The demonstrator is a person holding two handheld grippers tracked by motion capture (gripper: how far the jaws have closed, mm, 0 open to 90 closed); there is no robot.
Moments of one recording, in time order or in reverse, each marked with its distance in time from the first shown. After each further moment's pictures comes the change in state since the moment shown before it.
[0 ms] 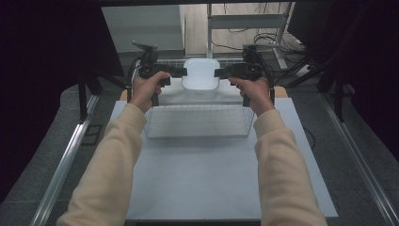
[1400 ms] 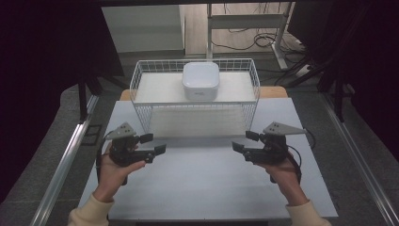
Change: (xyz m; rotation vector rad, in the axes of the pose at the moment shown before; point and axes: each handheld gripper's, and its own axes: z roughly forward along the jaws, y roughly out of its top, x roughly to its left) left arm -0.008 -0.220 -0.084 -0.022 0.189 0.457; right arm -0.022 -0.215 -0.077 -0.135 -0.100 -0.511
